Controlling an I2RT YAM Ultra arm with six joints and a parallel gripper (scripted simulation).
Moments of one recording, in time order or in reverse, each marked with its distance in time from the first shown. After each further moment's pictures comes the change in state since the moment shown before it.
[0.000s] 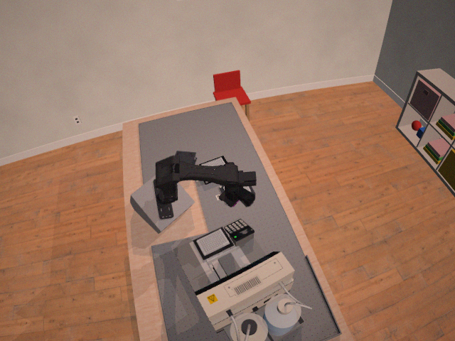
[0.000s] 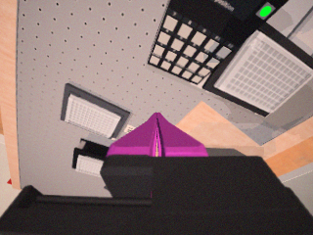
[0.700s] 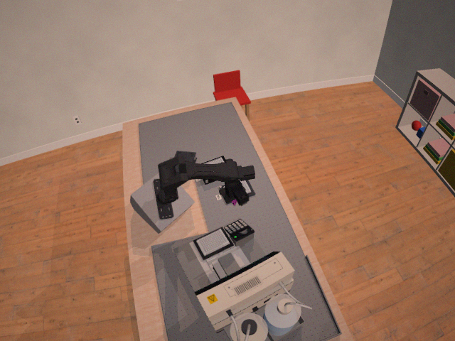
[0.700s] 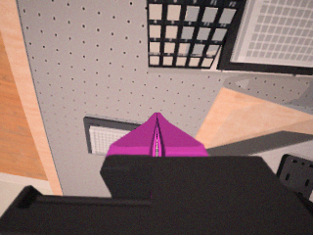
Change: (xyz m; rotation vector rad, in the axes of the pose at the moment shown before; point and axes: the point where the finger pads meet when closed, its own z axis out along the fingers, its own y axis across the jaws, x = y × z) arm 0.010 0.020 0.021 0.035 -0.106 0.362
